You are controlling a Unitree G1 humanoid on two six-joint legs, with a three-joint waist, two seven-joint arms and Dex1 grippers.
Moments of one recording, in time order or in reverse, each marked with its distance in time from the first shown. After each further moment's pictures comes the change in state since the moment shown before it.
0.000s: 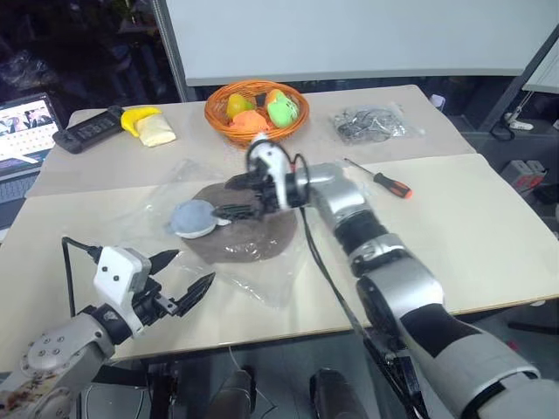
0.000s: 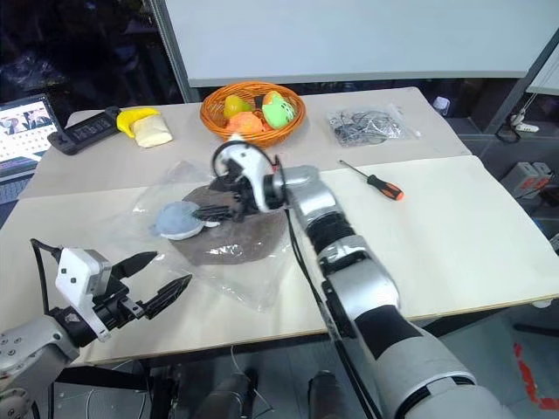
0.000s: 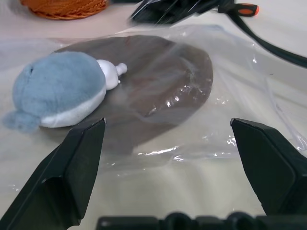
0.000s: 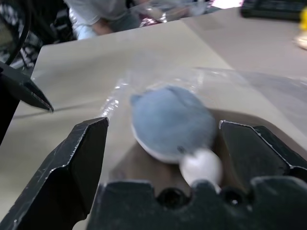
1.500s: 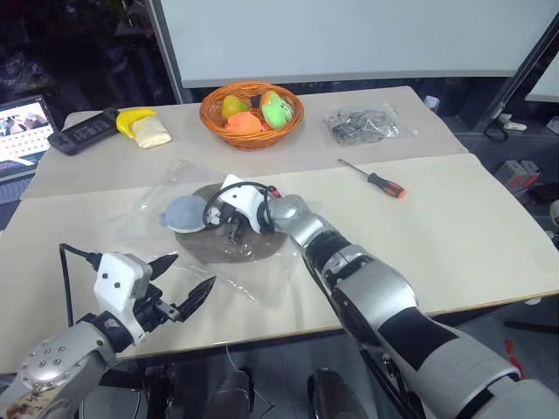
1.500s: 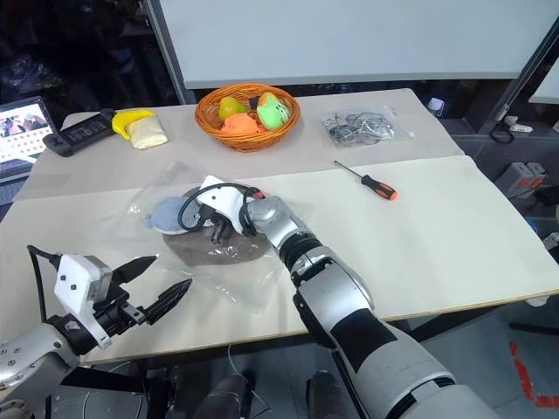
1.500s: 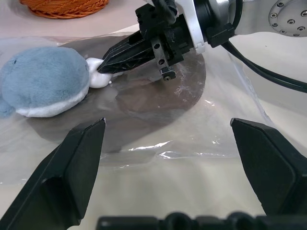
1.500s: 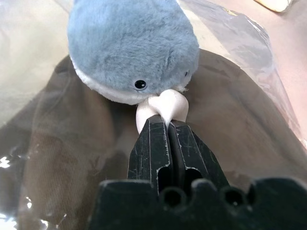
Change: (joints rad) left arm 0.031 -0.009 0.004 -0.049 -0.010 0.004 0.044; right arm -0.012 0.104 0.075 0.299 -0.232 -0.250 -0.466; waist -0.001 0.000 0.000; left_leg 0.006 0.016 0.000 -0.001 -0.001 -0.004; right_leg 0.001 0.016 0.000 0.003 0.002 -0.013
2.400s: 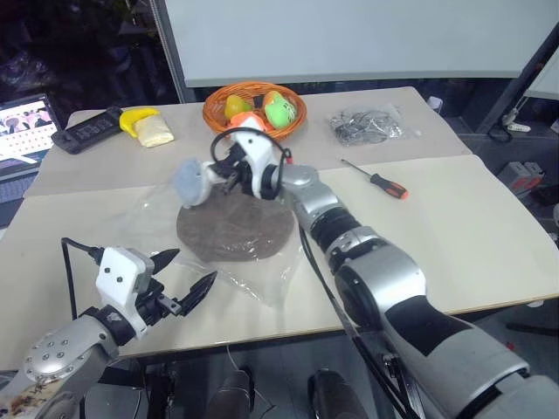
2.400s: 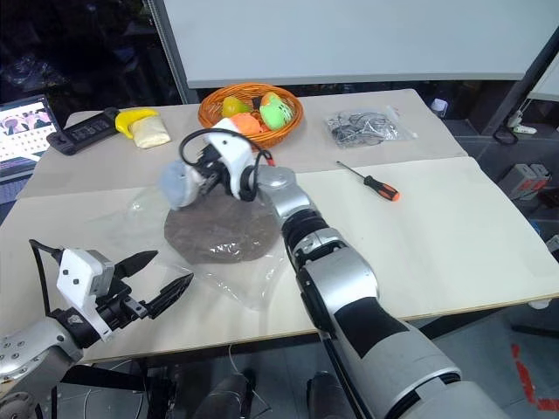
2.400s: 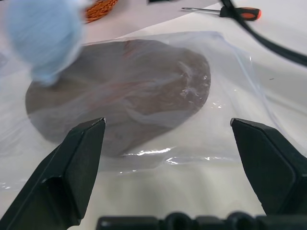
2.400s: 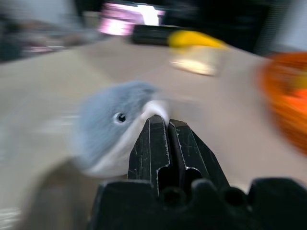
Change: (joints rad) left arm -0.041 0.002 -0.018 0.017 0.017 0.000 -0.006; right arm -0.101 -0.138 -0.230 -0.037 0.159 0.061 -0.151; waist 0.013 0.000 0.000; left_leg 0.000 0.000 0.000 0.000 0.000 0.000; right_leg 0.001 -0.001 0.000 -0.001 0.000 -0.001
